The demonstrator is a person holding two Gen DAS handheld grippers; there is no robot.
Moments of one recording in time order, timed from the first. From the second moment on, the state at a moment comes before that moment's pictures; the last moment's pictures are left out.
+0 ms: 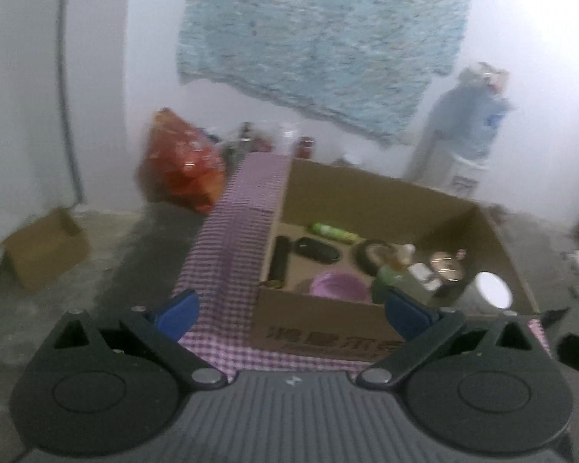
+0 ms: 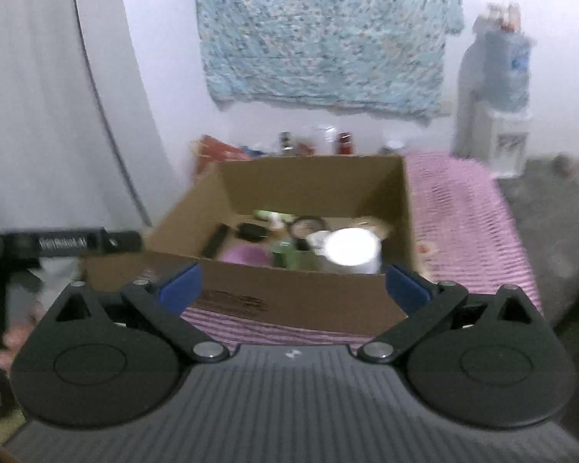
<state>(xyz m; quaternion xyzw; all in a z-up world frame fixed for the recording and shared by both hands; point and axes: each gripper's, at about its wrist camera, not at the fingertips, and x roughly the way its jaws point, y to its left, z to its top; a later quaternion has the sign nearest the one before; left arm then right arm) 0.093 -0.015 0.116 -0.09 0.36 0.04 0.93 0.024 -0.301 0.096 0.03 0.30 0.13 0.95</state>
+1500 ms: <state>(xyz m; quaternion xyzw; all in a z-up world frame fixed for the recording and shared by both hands) 0.132 -0.042 0.096 -0.02 0.43 0.00 0.90 0.074 -0.266 0.074 -0.01 0.34 0.06 0.94</state>
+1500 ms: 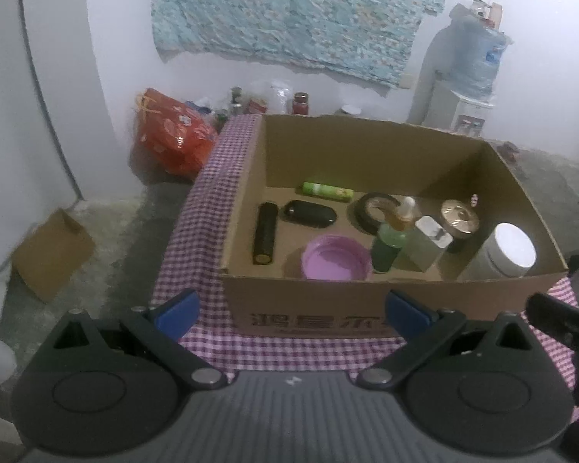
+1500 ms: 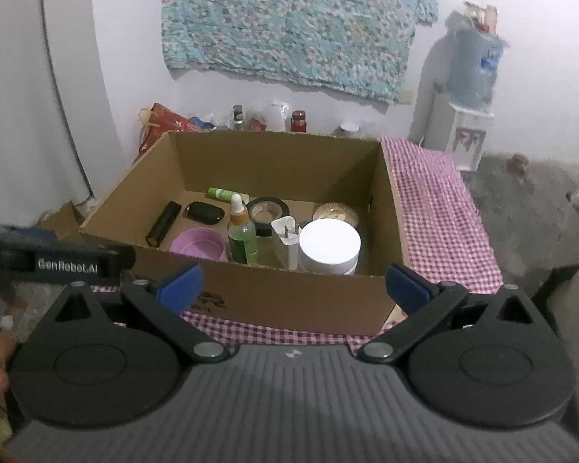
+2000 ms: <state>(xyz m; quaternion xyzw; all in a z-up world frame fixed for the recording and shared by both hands) 0.137 -0.061 0.096 -0.01 0.41 -0.03 0.91 0.105 -0.279 0.050 0.03 0.38 0.04 0.92</state>
